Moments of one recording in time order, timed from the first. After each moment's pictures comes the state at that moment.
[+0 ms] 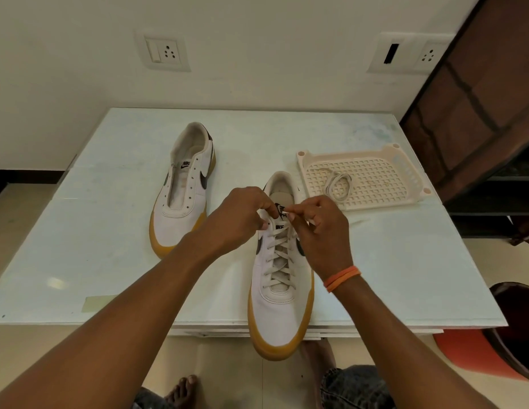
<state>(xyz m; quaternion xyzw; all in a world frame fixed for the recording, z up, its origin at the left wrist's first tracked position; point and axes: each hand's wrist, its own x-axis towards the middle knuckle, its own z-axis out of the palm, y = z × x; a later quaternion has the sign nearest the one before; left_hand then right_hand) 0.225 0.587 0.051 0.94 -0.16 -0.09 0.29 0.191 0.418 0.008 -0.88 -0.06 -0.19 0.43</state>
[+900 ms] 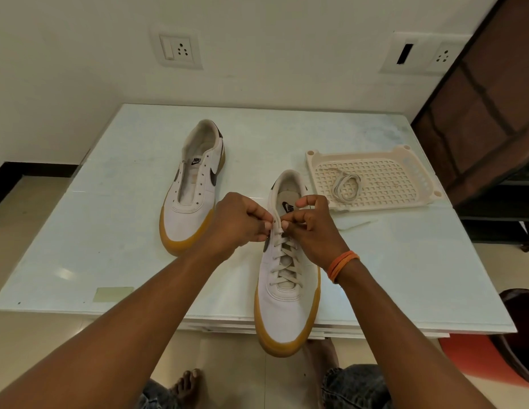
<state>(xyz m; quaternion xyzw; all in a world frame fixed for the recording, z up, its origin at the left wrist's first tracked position) 0.209 0.598 0.042 0.81 0.10 -0.16 0.56 0.207 0.427 0.007 -0.86 -0.06 0.06 0.50</state>
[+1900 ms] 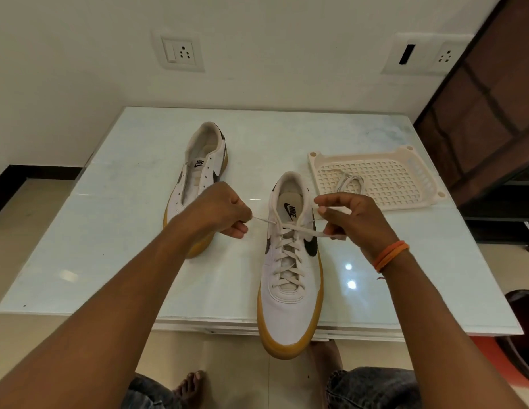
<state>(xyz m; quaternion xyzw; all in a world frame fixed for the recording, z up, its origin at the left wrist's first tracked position) 0.228 0.630 0.070 0.85 0.12 -0.21 0.46 0.215 0.375 0.035 -0.79 0.02 0.08 0.61</state>
